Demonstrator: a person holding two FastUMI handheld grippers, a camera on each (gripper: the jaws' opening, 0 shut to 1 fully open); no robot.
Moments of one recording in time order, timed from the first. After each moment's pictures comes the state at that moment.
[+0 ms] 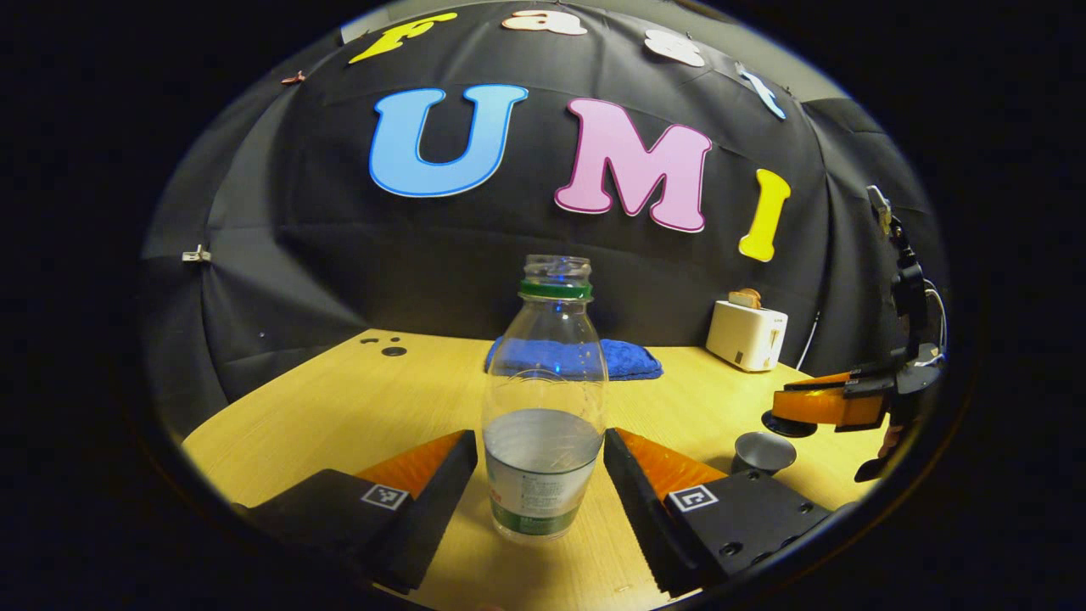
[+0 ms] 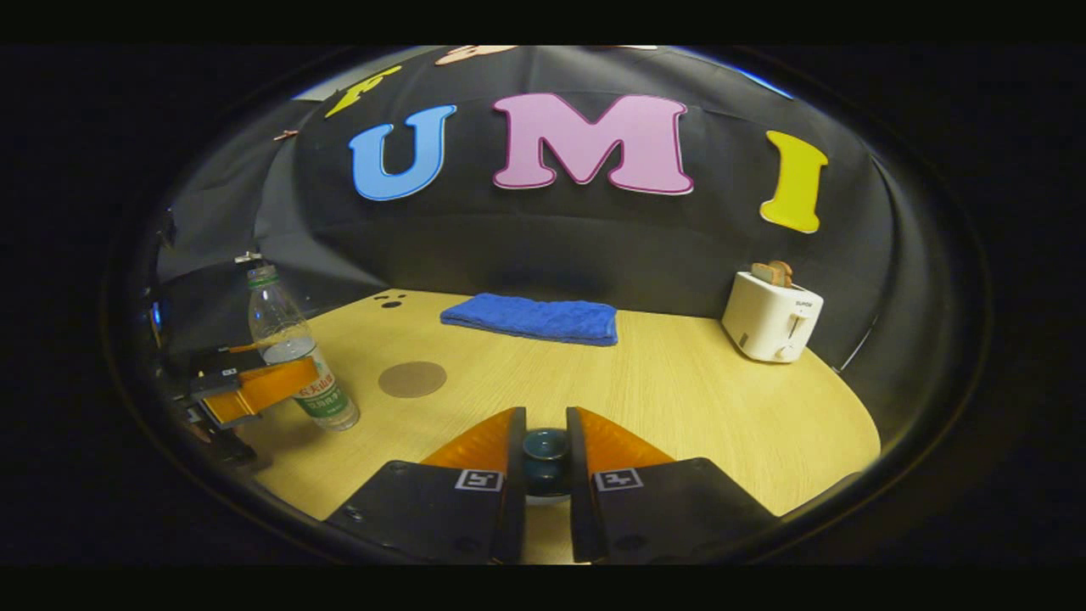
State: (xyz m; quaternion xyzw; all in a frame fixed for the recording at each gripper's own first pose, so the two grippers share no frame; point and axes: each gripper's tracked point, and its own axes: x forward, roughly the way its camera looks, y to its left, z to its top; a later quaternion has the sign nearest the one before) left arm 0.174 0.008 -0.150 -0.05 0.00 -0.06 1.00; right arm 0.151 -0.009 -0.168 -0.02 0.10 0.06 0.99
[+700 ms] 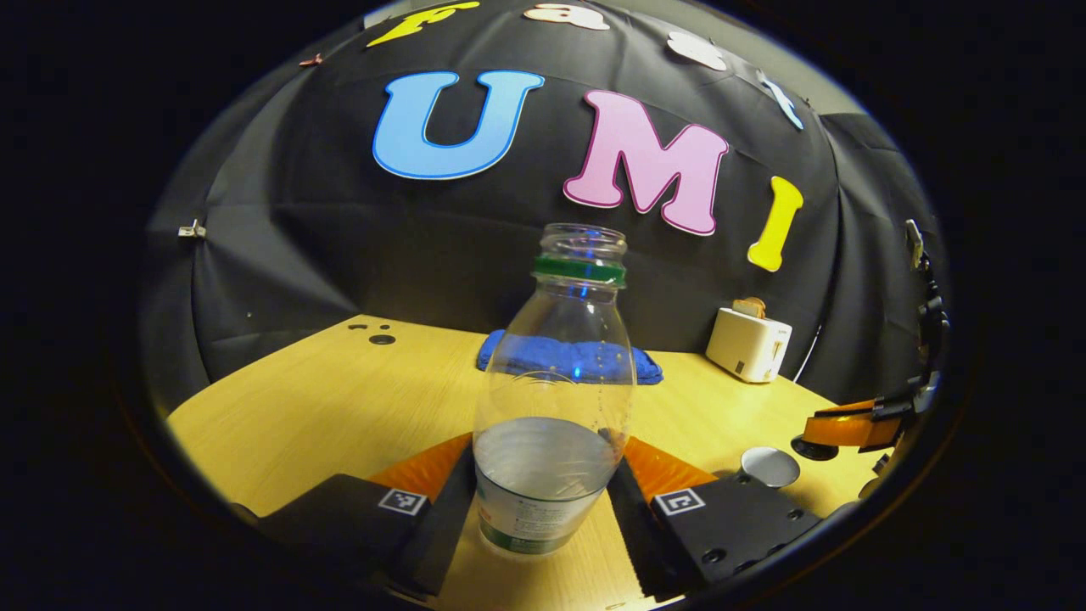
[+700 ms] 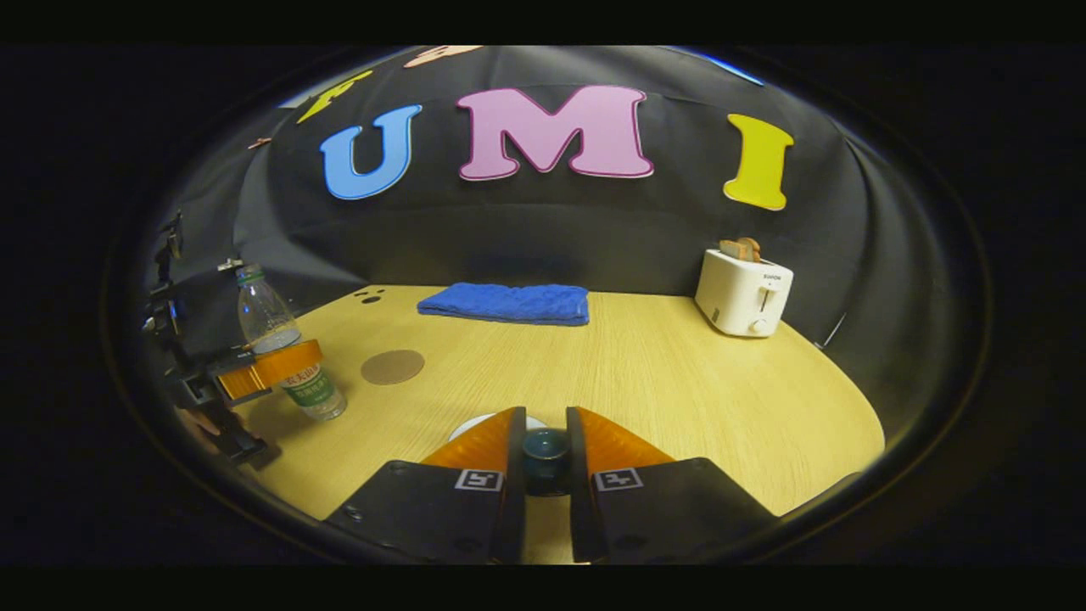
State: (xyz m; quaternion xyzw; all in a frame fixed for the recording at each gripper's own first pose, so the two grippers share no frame) left arm 0.198 0.010 -0.155 -0.07 0.01 -0.04 1.00; right arm 0.134 -0.034 -0.183 0.01 0.13 0.03 0.99
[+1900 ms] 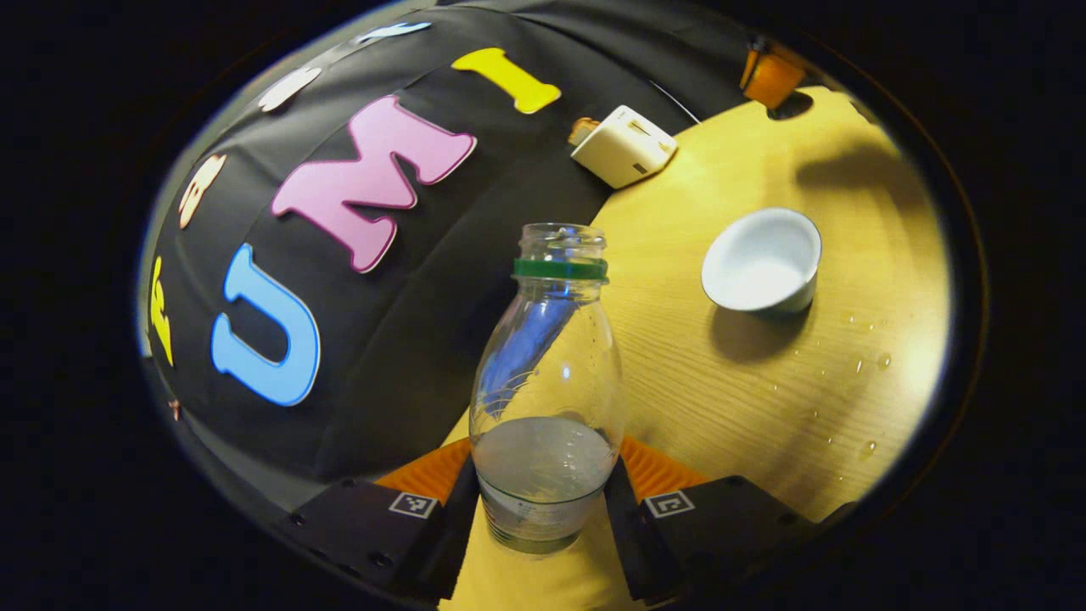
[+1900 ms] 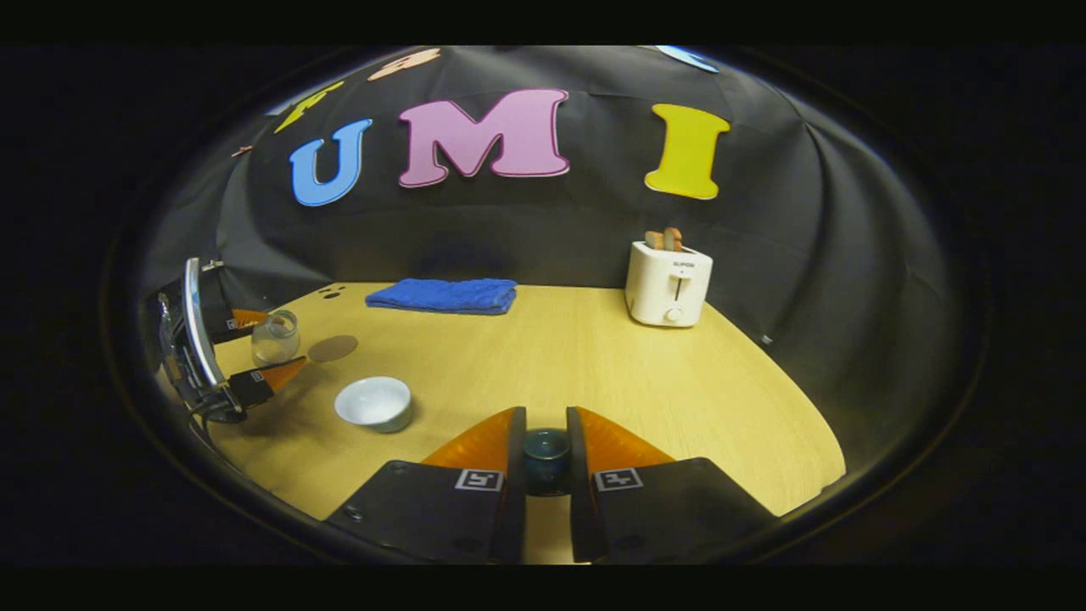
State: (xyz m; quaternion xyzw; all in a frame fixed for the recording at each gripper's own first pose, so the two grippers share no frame) left arm 0.208 -0.067 -0.179 0.49 0.05 -0.04 0.87; right arm 0.089 -0.173 -0.193 0.01 0.13 -0.01 0.99
